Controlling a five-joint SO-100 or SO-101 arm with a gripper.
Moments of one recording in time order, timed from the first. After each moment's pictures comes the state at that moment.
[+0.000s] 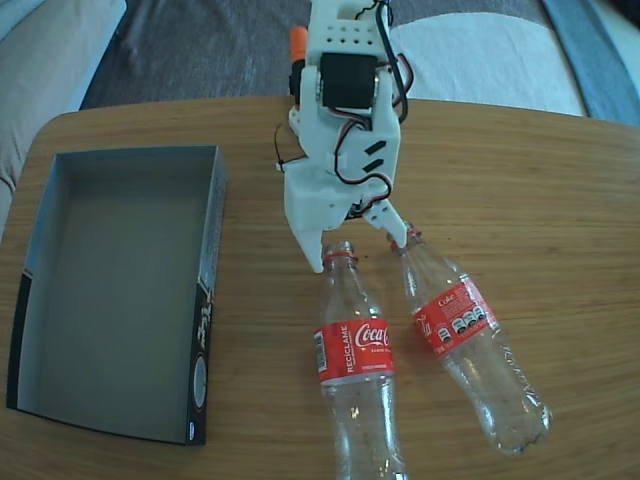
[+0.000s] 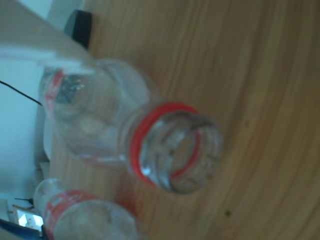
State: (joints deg) arm -1.2 122.4 132.2 53.3 -112.9
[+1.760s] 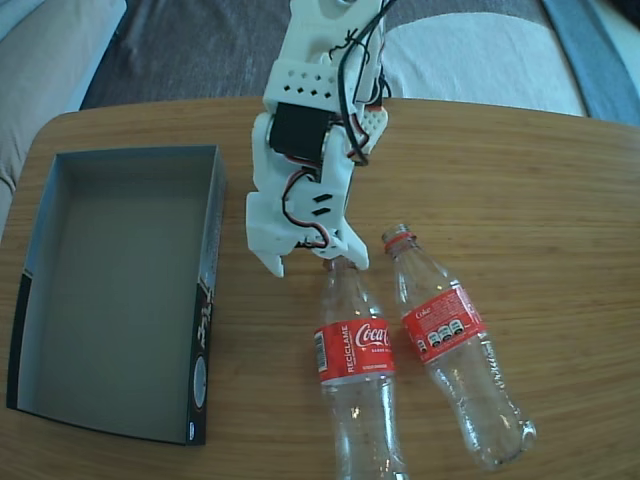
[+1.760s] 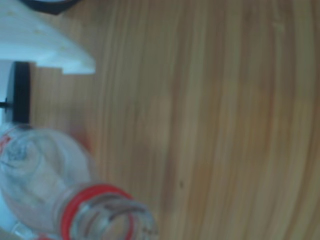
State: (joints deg) arm 9.0 104.2 126.0 50.8 -110.3
